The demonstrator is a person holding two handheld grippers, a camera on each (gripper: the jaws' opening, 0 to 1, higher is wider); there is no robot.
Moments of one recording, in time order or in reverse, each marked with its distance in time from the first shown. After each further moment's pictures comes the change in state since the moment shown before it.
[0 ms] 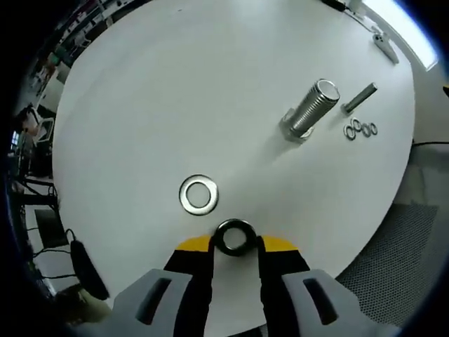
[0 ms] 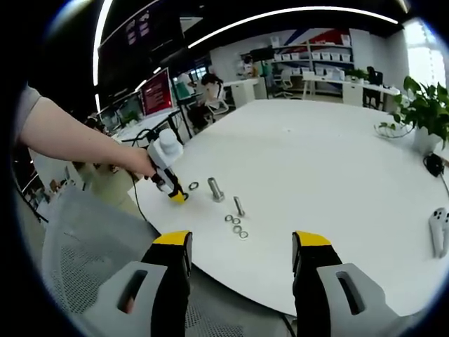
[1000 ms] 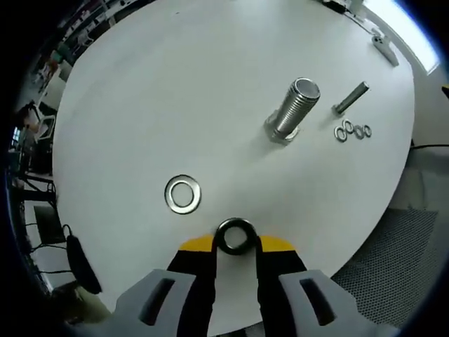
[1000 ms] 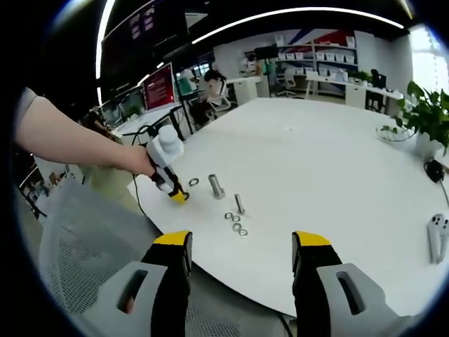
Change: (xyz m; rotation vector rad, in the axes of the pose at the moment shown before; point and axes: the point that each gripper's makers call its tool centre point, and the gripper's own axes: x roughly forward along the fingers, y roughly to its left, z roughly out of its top) left arm -0.001 -0.020 0.000 -0.020 -0.016 0.000; right arm 0.001 0.002 -0.003 -0.027 0.017 0.004
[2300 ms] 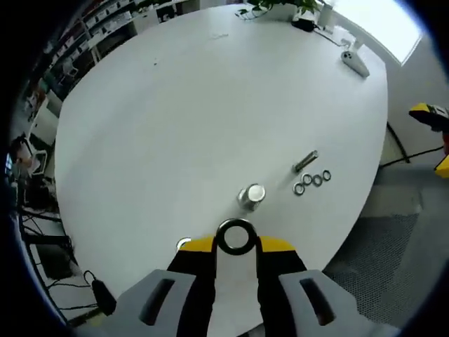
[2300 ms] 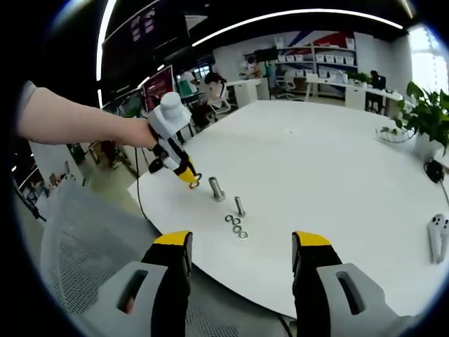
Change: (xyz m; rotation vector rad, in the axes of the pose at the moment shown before) left arm -0.064 -0.019 0.079 0.136 -0.142 -0.069; right arm -0.001 0.000 0.003 0.001 -0.016 0.000
